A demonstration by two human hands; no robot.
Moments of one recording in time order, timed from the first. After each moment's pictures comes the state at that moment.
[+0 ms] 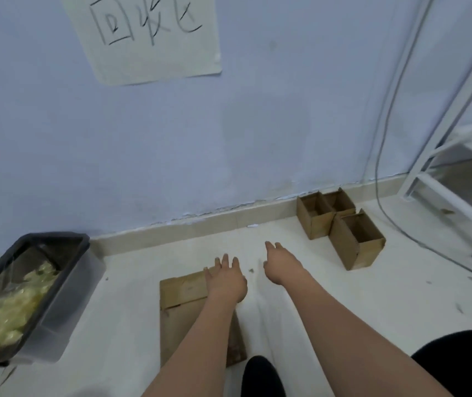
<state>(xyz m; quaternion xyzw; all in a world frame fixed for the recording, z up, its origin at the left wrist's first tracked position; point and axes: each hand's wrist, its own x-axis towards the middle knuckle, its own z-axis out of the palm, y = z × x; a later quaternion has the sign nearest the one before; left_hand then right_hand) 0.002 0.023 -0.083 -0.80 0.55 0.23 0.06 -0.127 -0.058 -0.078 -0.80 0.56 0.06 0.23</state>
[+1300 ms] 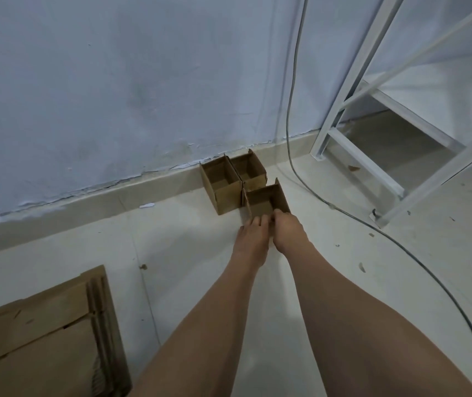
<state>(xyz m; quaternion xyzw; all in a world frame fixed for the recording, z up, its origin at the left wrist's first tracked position) -0.249 -0.171 -0.195 -0.62 0.75 0.19 -0.14 -0.341 -0.194 -0.150 -0.66 0.73 0.03 0.18</state>
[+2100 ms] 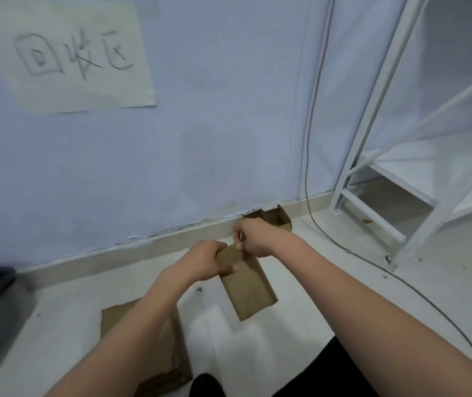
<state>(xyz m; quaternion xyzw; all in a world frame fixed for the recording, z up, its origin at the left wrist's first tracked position) -0.060 -0.006 0.052 -0.68 0.68 0.26 -0.09 -0.211 -0.056 0.110 -0.83 0.50 0.04 0.26</state>
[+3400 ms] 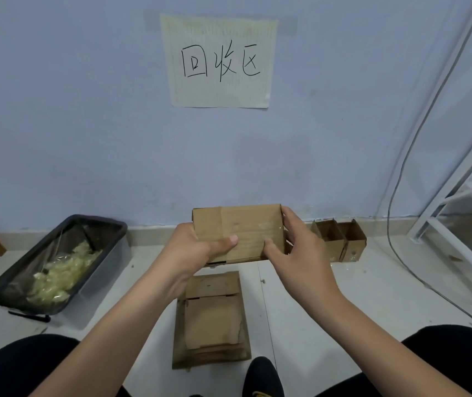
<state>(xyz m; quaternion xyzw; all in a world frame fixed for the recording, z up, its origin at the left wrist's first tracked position) 0.051 0.180 0.151 -0.65 0.34 0.42 -0.54 -0.128 0.108 0.139 -0.76 0.42 -0.35 0.36</state>
